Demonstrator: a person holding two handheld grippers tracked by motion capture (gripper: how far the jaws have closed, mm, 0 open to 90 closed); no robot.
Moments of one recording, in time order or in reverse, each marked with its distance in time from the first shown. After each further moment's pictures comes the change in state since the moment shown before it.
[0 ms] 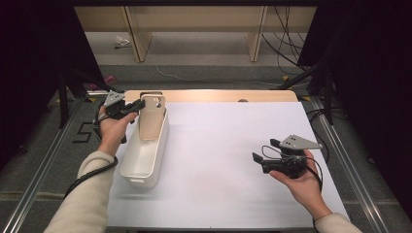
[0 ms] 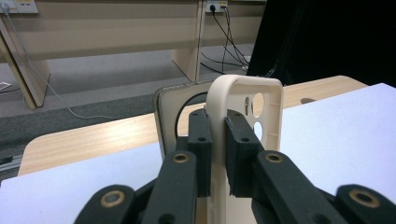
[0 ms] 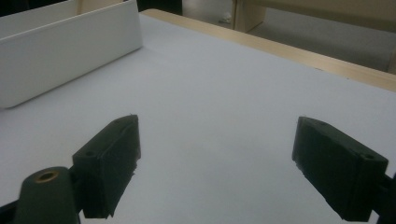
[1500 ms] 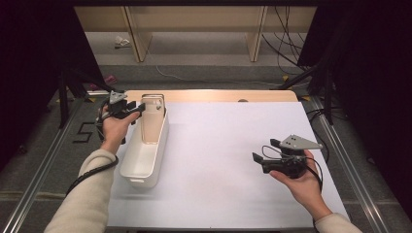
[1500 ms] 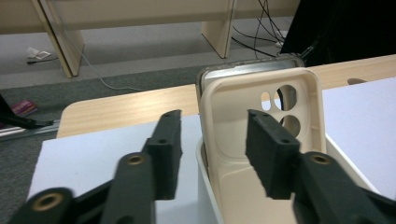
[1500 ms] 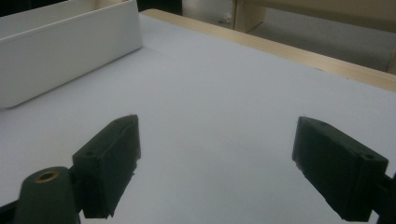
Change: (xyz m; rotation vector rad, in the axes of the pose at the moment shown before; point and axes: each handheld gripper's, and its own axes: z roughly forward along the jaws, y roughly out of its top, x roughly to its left) left arm 0.003 -0.002 0.010 0.109 0.143 -0.016; right arm 0.000 0.000 0.000 -0.001 0.000 -0.001
